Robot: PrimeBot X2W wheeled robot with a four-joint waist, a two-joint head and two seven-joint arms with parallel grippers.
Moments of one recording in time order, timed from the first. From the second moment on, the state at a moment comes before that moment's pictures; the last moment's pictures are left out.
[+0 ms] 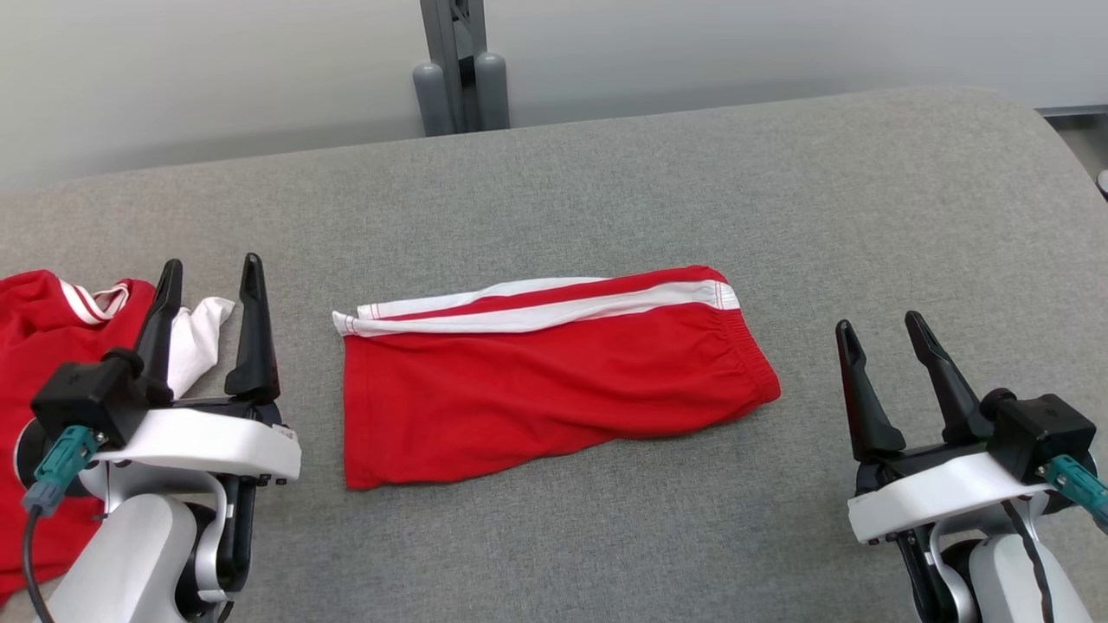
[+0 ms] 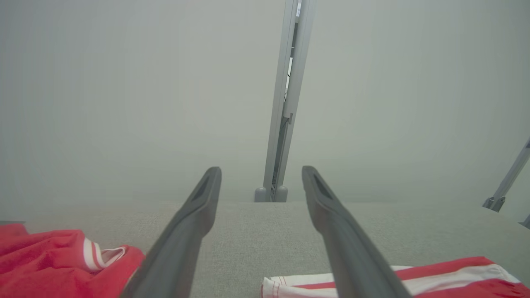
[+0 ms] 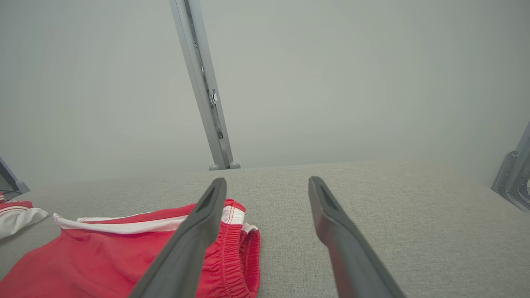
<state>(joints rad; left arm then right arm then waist) -0.29 0.41 -0.39 0.08 -0.67 0.32 -0.26 -0.17 -0.05 0.06 0.14 0.22 0.13 -0.17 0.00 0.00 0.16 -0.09</state>
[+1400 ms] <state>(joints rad) -0.04 0.24 -0.16 0.08 -0.43 0.11 -0.26 -0.13 -0.05 0.05 0.24 0.20 0.13 -0.13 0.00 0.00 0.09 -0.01</state>
